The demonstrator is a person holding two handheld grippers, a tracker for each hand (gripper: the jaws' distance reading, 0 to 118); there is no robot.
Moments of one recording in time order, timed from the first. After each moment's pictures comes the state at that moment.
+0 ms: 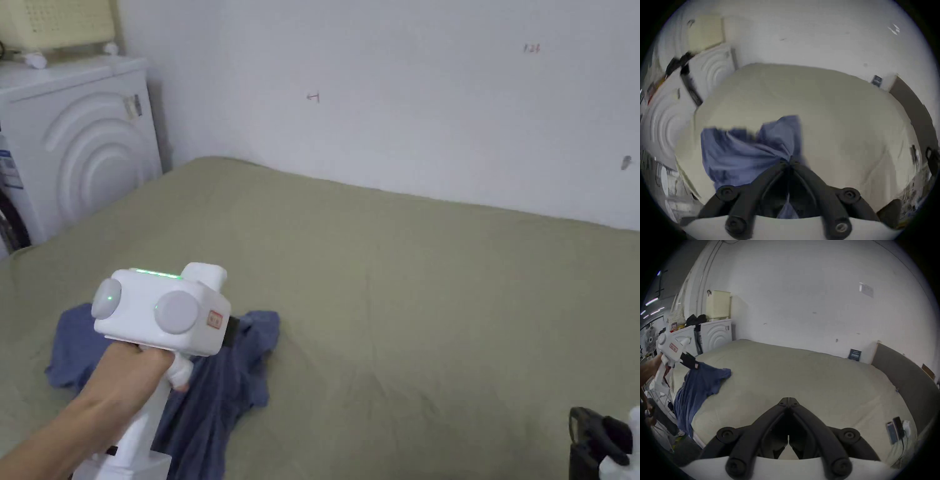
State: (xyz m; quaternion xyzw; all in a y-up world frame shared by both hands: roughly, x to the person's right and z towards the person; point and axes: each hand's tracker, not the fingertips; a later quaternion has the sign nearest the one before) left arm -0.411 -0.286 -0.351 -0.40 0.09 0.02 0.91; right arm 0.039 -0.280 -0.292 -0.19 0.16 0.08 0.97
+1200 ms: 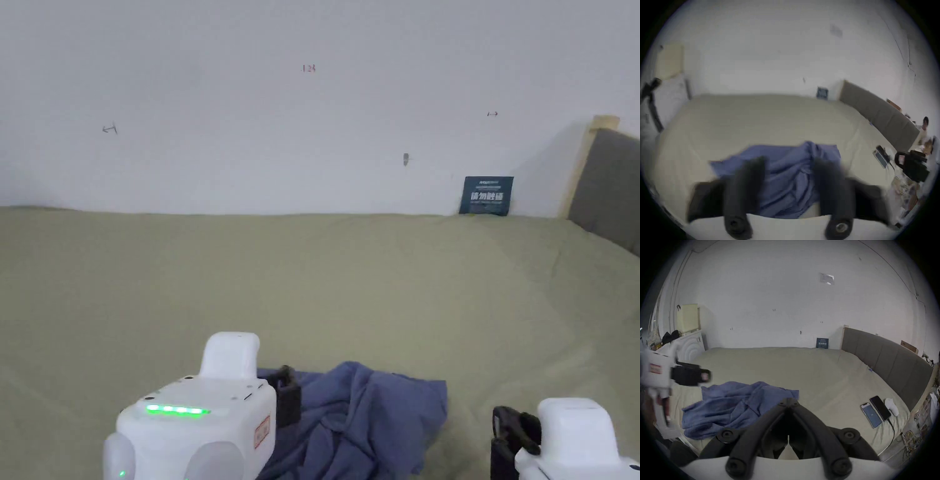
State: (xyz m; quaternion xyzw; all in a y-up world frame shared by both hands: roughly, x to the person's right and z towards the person) left arm -0.153 -0.275 -0.322 -0.24 -0.04 0.04 0.97; right arm 0.151 -0.284 -0.277 -0.20 0.04 0.01 0.98
